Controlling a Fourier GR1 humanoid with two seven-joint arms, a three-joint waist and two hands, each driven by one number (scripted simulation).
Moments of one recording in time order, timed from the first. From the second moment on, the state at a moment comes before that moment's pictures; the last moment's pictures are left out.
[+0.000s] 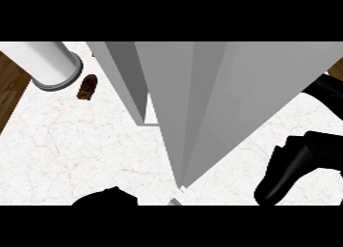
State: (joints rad) left arm 0.08 0.44 -0.79 -2.08 0.55 0.44 -0.36; right arm -0.64 -0.19 0.15 -2.41 -0.20 -0.09 0.97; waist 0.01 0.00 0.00
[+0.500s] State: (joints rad) left arm 0.29 0.68 -0.49 -2.19 0.76 0.19 -0.47; right arm -0.71 -0.04 0.40 -2.38 -0.19 -0.14 1.01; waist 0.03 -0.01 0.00
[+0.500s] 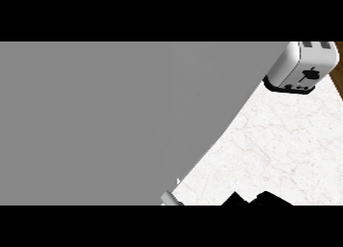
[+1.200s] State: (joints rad) left arm 0.46 0.86 -0.12 -2.10 1.02 -0.19 -0.50; right arm -1.08 0.00 0.60 -1.85 -0.10 -0.39 0.80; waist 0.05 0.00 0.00
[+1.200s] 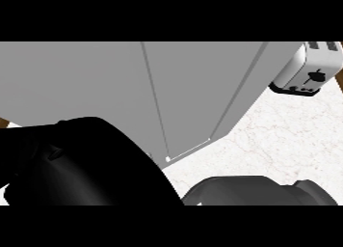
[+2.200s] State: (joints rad) left arm 0.48 0.92 0.11 -2.02 1.18 -0.36 -0.43; right arm -1.32 0.00 0.45 -1.07 -0.24 -0.34 0.31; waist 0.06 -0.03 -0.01
